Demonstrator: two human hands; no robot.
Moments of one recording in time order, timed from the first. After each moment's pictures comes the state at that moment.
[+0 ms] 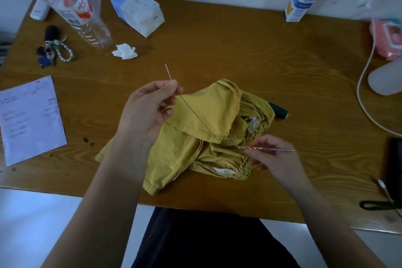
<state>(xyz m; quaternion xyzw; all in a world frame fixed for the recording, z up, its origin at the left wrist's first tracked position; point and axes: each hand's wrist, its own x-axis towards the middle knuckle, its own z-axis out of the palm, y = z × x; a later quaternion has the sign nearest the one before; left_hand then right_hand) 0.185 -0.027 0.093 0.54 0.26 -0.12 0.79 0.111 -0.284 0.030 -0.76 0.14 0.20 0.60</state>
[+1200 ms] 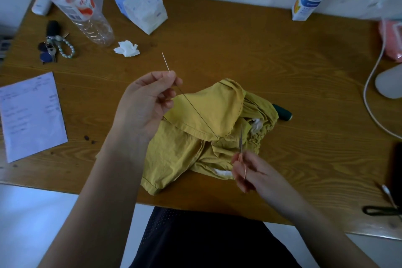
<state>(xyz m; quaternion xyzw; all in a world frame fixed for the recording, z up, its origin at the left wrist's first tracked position) 0.195 -0.025 0.100 0.53 0.24 -0.10 0.80 0.096 -0.255 0.045 -0.67 0.10 0.39 0.62</state>
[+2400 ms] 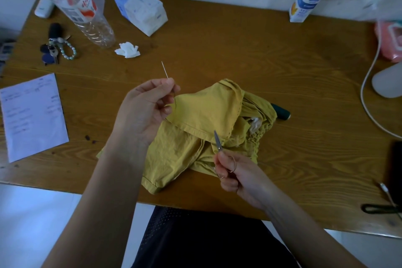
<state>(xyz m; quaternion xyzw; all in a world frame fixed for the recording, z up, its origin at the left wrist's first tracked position) 0.185 -0.022 0.095 0.53 0.27 -0.11 0.80 0.100 -0.222 0.035 -0.44 0.18 0.41 0.78</state>
